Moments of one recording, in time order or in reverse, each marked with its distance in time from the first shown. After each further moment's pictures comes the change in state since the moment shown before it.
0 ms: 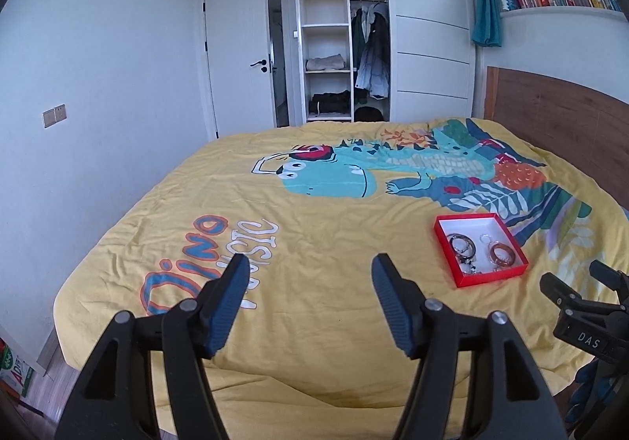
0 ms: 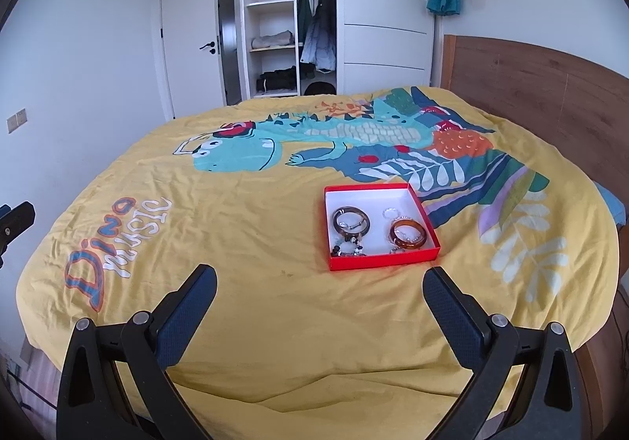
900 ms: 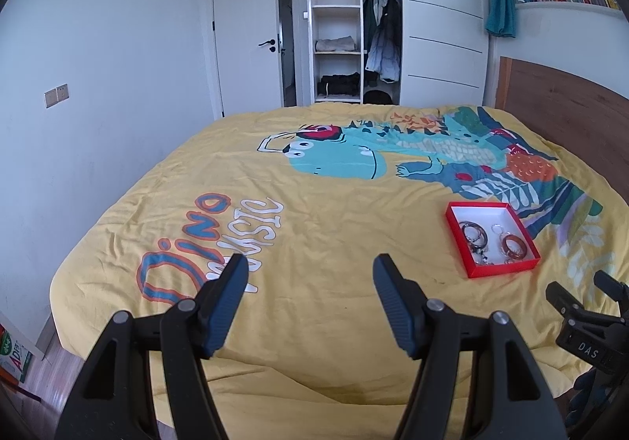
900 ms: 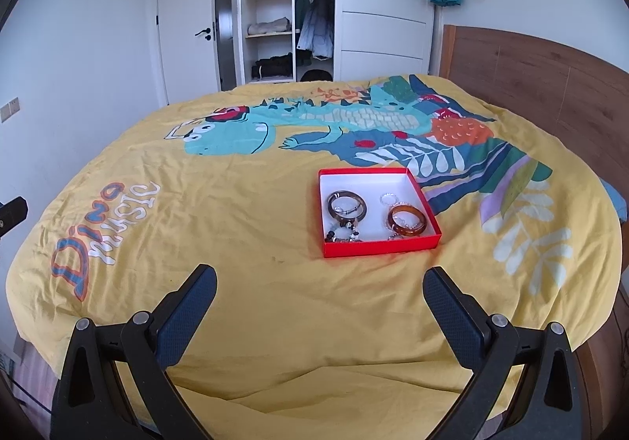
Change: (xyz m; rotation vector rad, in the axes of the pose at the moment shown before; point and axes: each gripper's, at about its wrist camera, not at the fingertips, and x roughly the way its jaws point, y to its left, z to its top) left arm 0.028 0.011 -0.013 -0.034 0.066 0.017; right arm 0.028 -0.004 -0.014 -0.015 0.042 -0.018
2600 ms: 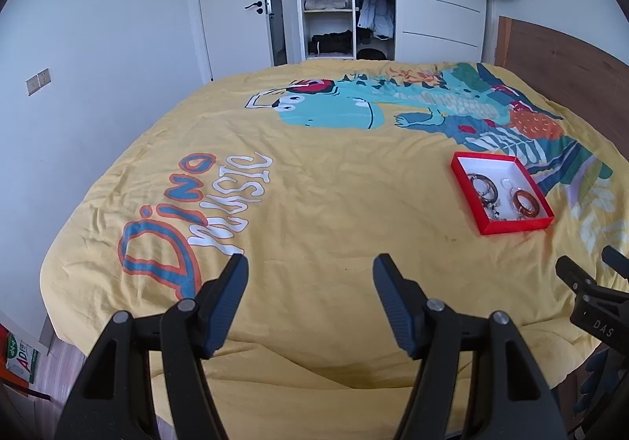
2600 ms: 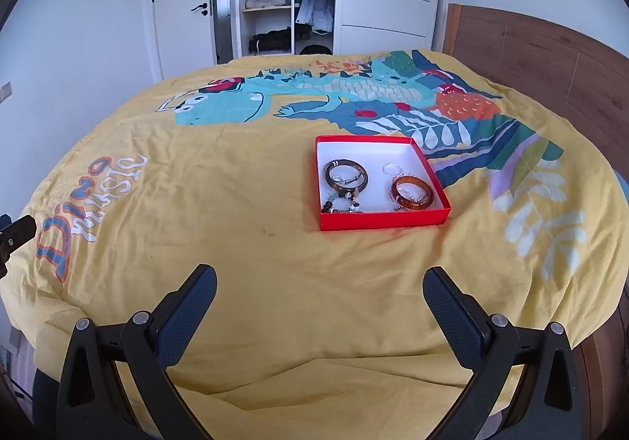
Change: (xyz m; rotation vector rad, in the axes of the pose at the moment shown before) left arm 0.053 -0.008 -0.030 0.047 0.144 -0.014; right arm 0.040 0.002 -0.019 -0.015 0.078 -0.018
